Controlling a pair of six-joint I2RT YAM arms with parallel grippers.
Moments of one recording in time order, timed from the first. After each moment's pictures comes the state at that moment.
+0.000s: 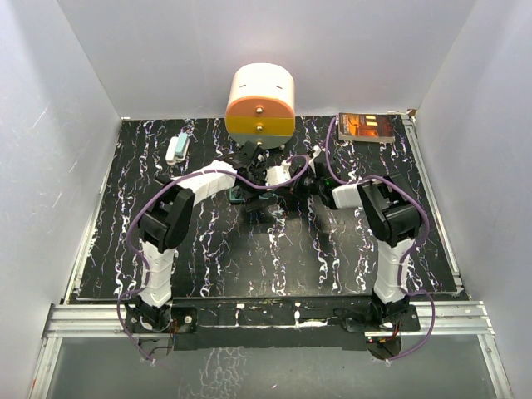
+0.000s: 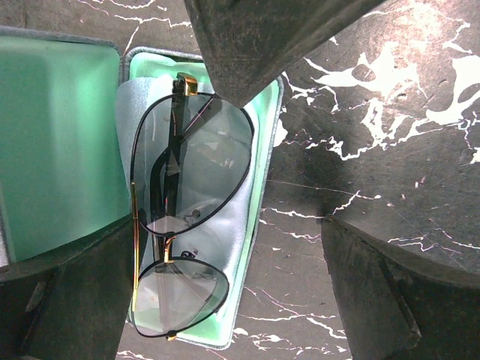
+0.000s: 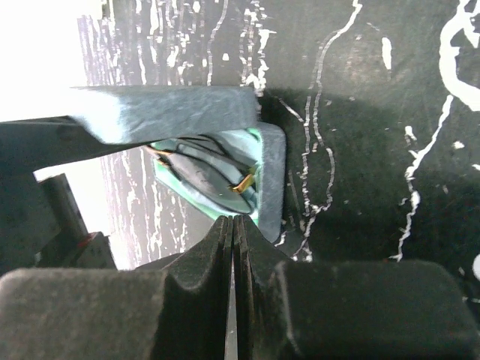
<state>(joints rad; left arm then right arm) -0.58 2.07 1.51 -0.56 0.23 0.79 0.34 1.98 0.99 0.44 -0.55 0.89</state>
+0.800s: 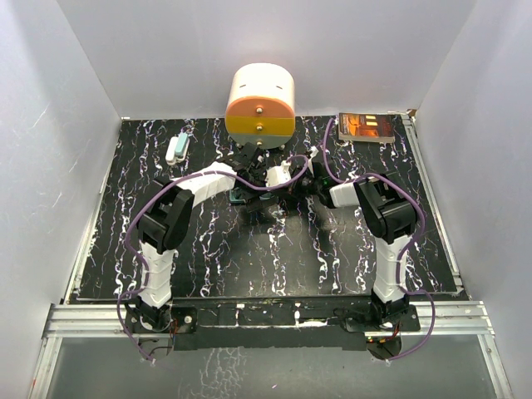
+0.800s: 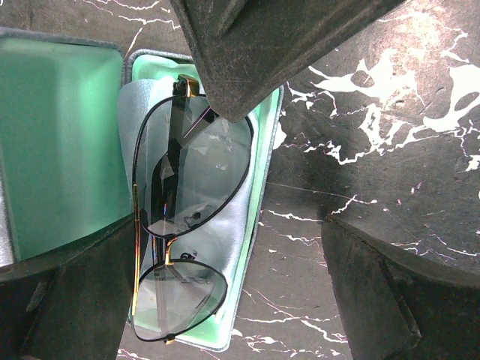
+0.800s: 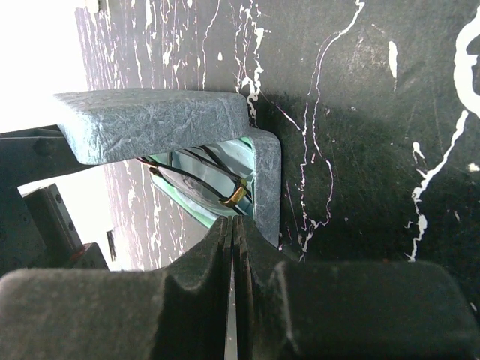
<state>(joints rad) -0.59 2.05 1.48 -0.53 0.22 0.76 0.33 2.05 1.03 0.45 -0.57 0.89</state>
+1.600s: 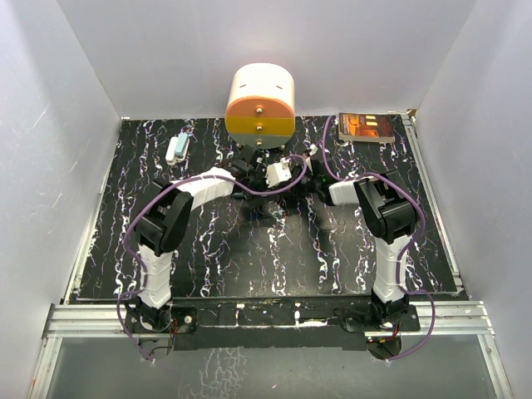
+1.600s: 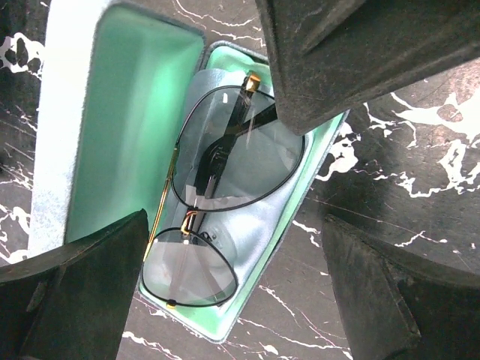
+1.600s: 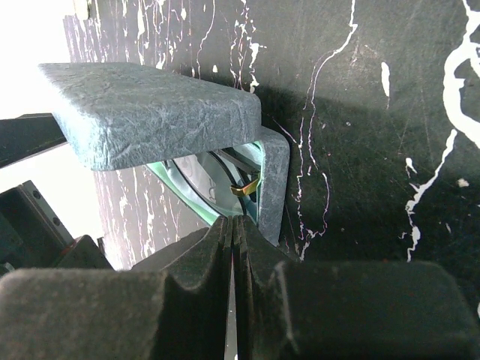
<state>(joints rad) -0.59 2.02 1.40 -0.32 0.11 0.74 0.34 2.05 1.07 0.38 -0.54 0.87</state>
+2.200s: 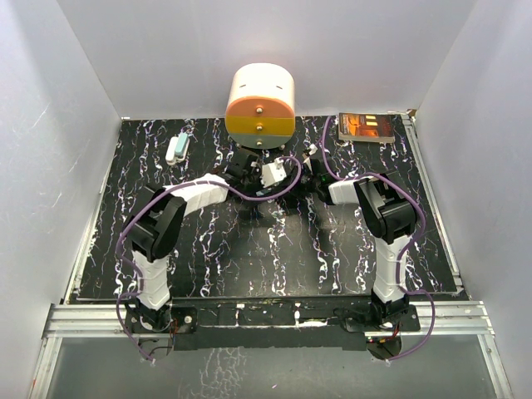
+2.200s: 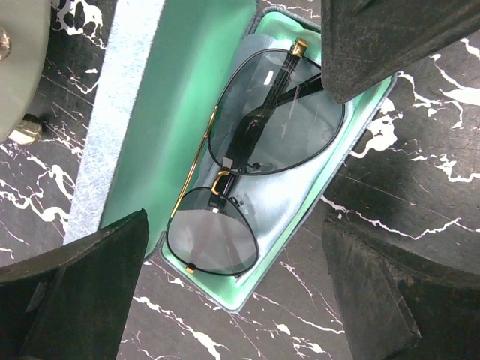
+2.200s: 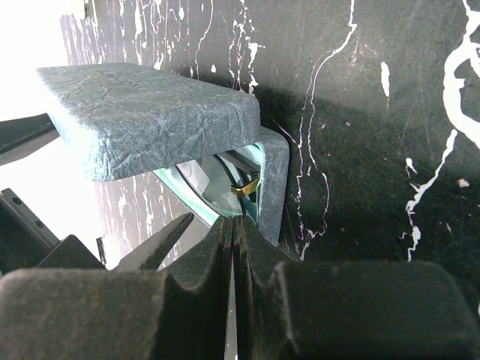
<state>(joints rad) -0.59 1.94 1.27 -0.17 0.01 0.73 0.34 2.05 1.08 0.36 -0.54 0.86</state>
